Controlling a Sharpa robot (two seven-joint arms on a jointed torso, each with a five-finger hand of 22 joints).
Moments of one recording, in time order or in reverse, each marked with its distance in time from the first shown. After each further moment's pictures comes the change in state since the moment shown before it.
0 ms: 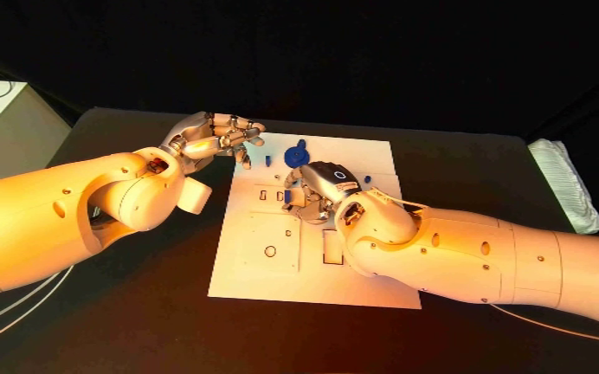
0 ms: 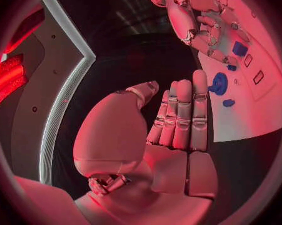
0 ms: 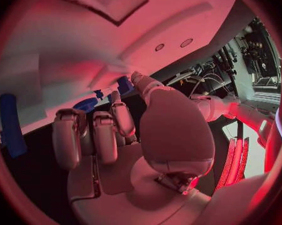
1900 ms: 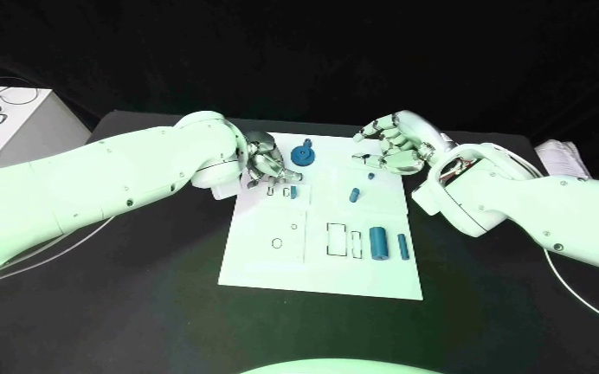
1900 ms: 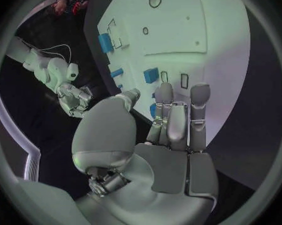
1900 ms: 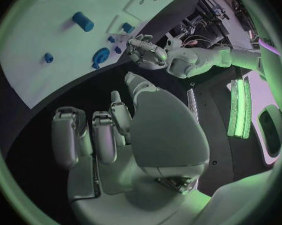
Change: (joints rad) left arm 0.070 0.324 -0.033 -0.253 -0.749 0.319 -0.760; left_hand -0.249 0.020 -0.157 0.159 0.000 -0.023 -0.098 0.418 0.394 -0.052 -0.088 0.593 0.377 0.283 -0.076 0.428 0.472 0.000 0.088 -0.062 0.313 0.294; right arm 0.137 -0.351 0.011 0.124 0.599 0.028 0.380; right_hand 0.155 0.055 -0.124 0.057 0.097 0.001 0.000 0.009 -0.021 -0.011 -0.004 -0.004 -0.001 -0.001 0.007 -0.008 0.001 0.000 0.004 0.003 -0.026 0.000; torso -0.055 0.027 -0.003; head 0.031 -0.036
